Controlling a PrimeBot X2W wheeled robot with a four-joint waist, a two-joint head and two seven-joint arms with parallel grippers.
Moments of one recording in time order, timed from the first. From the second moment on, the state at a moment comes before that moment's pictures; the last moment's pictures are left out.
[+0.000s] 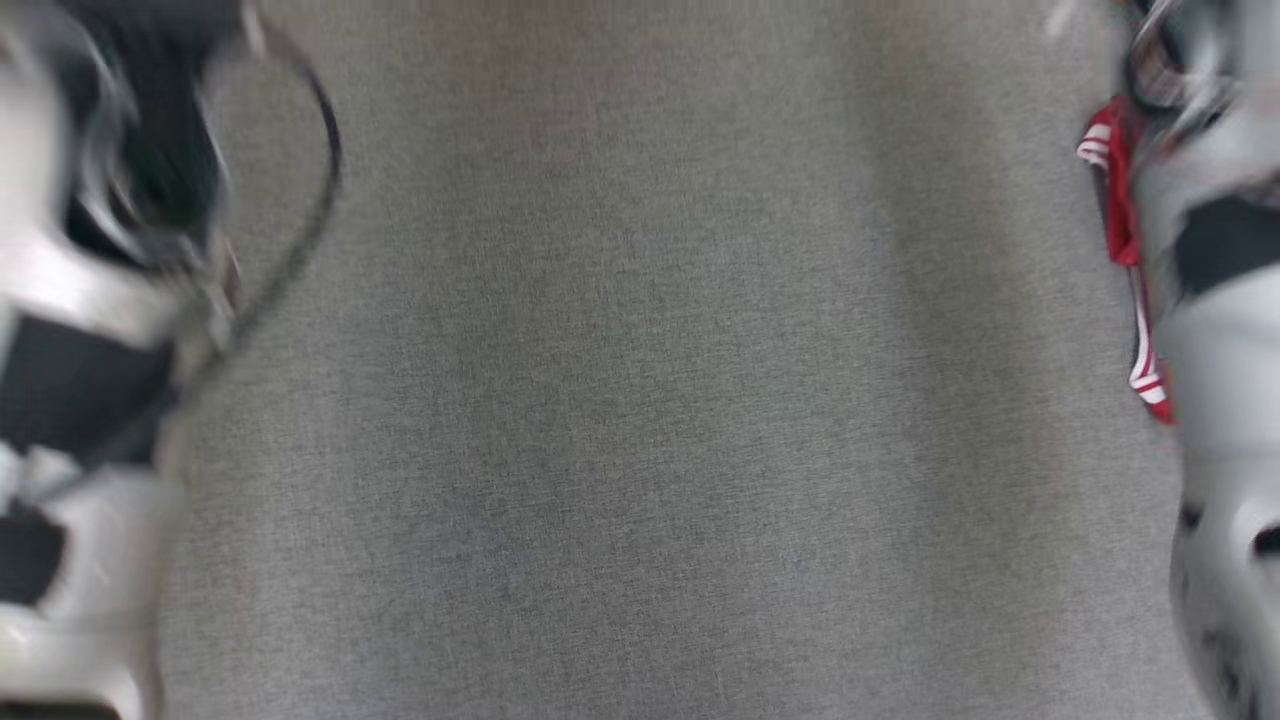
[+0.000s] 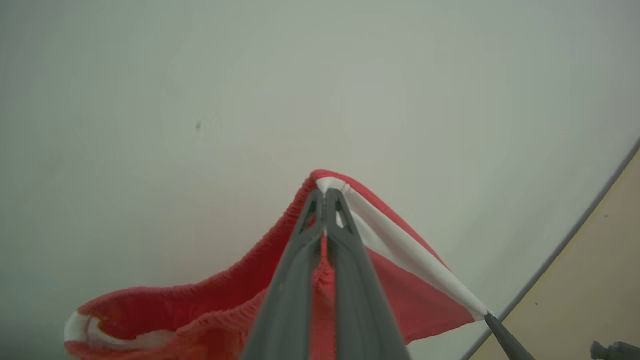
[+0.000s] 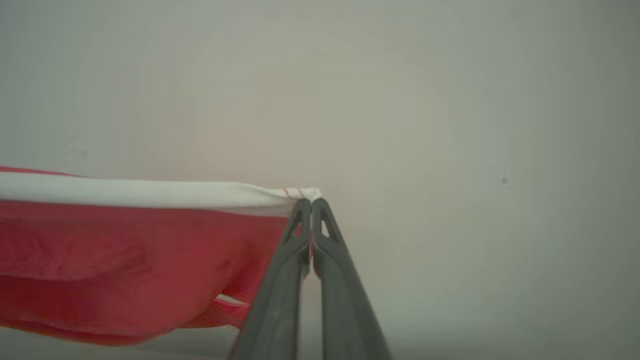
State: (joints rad) left arm -1.19 0.28 -0.29 0.39 -1.10 -0.10 -0.18; right arm -1.29 -0.20 0.08 0.65 0.25 0.13 -0.06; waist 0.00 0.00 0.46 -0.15
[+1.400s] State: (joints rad) left arm 0.10 0.25 -0.43 0.13 -0.67 -0.04 -0.22; right arm 0.32 -0.32 -0.09 -0.49 0.43 0.13 0.72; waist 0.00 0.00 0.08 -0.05
